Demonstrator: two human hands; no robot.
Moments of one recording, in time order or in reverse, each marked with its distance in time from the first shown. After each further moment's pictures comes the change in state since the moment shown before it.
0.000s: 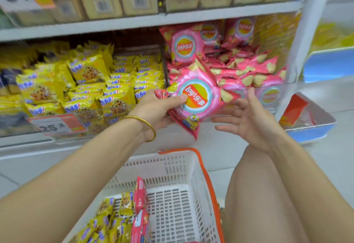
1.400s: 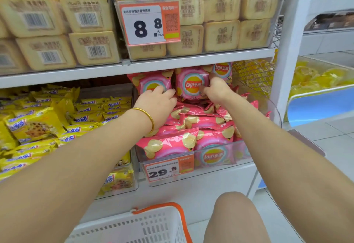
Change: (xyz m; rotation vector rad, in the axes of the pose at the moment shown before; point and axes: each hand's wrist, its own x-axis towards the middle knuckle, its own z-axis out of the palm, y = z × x) left_hand 0.163 0.064 0.045 2.116 0.052 0.777; right_hand 0.196 -0.121 -0.015 -1.160 0.350 -0.342
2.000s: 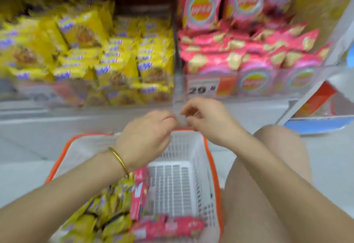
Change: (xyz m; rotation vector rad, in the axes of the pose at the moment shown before) left_hand -0.230 0.060 0.048 -0.741 0.018 -0.040; right_hand -0.225 -0.035 0.091 0.032 -0.480 -0.225
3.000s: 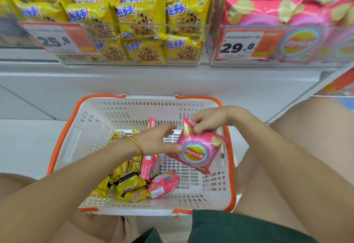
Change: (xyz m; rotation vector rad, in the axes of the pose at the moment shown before) left_hand -0.076 -0.033 0.096 -0.716 -0.564 -0.541; right_hand 0.027 0.067 0.104 -0.011 -0.987 0.262
